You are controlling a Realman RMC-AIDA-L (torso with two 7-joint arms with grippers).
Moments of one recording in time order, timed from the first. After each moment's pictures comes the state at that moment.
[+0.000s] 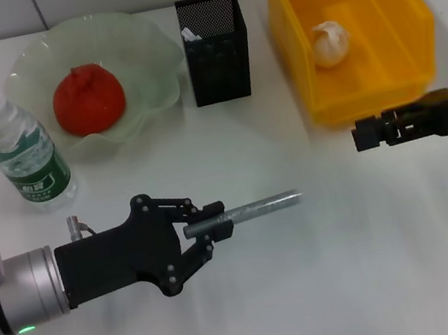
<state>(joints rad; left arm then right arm) -0.41 -2.06 1.15 0.40 1.56 1.53 -0.79 0.61 1.93 -0.67 -0.57 -2.08 -1.79 1.91</state>
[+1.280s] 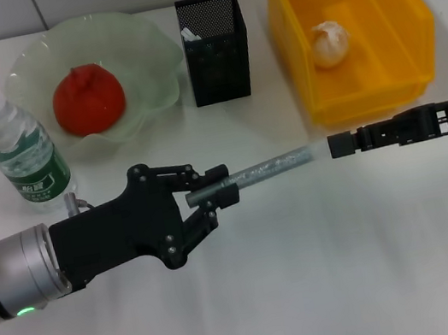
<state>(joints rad) -0.45 -2.07 1.04 0.35 1.54 1.64 -0.83 0.65 1.93 -0.62 -0.39 -2.08 -1.79 1.98</state>
